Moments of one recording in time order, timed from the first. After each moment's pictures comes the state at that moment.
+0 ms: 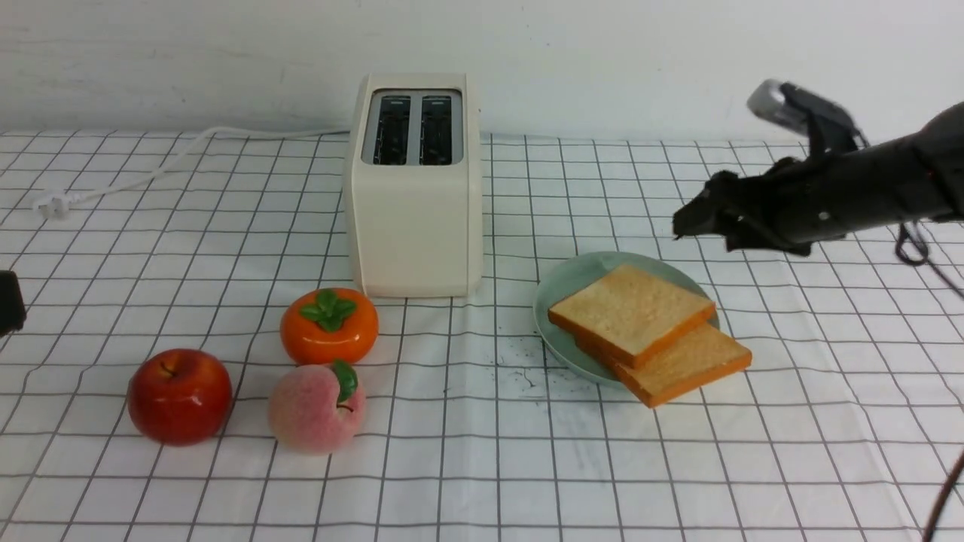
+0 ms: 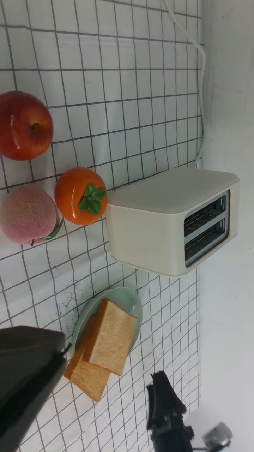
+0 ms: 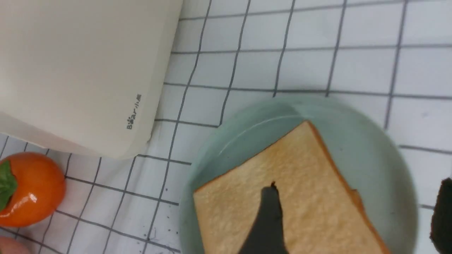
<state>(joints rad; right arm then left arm) 0.00 1.82 -1.40 0.89 0.62 -0.60 -0.75 0.50 -0.78 0.49 0.70 -0.70</state>
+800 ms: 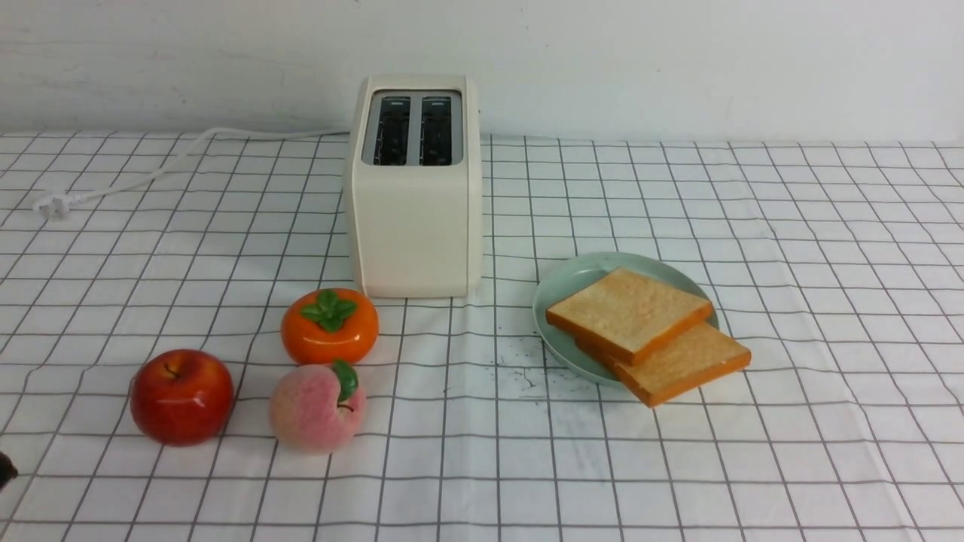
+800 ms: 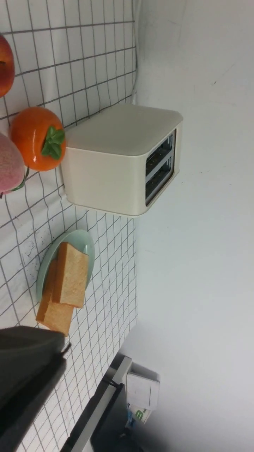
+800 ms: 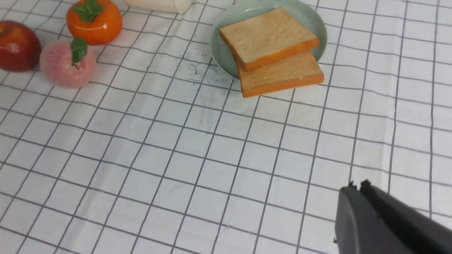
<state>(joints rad) -0.05 0.42 -0.81 0.40 1.10 -0.22 -0.75 0.03 -0.31 0.50 0.34 -0.70</state>
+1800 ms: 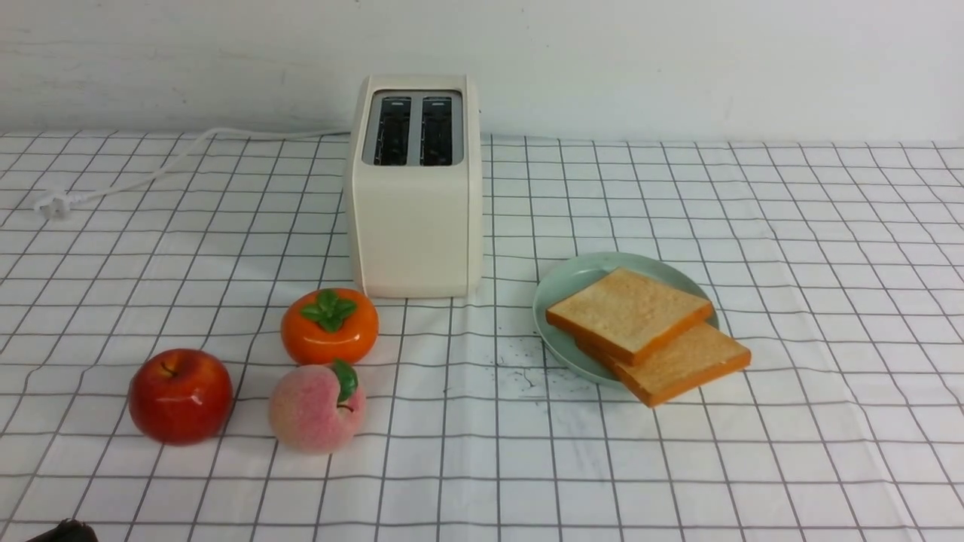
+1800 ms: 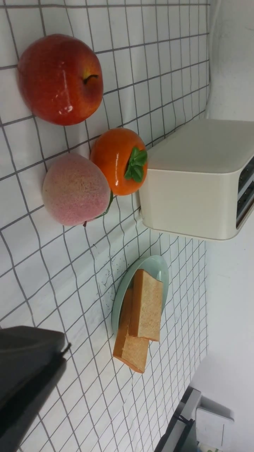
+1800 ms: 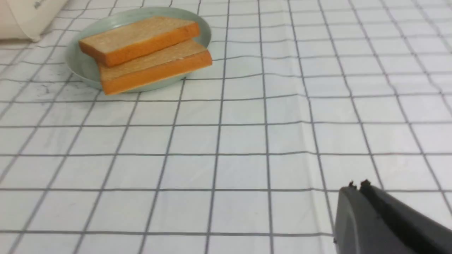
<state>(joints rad) 0.00 0.04 -0.02 0.10 0.38 -0.04 -0.75 0.02 -0.16 0.51 0.38 -0.70</state>
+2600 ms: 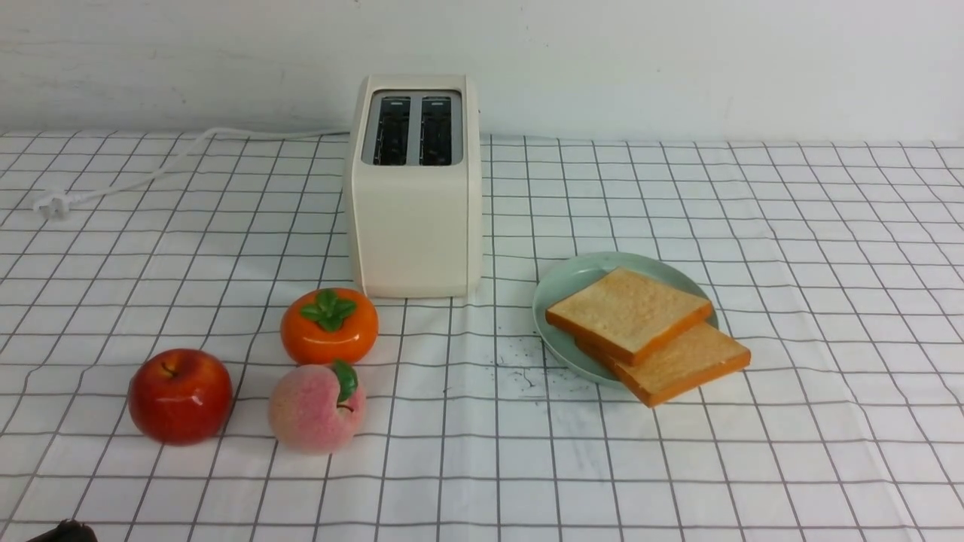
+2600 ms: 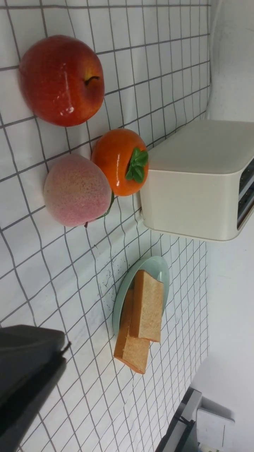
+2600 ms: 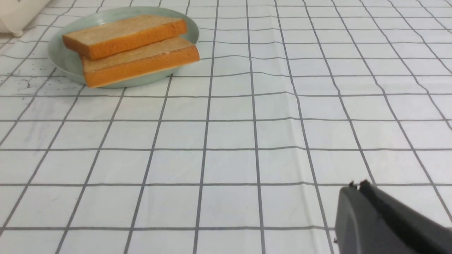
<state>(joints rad) 0.01 -0.01 0.01 0.01 0.40 0.07 -0.75 0.02 -0.16 0.51 0.38 -0.70</state>
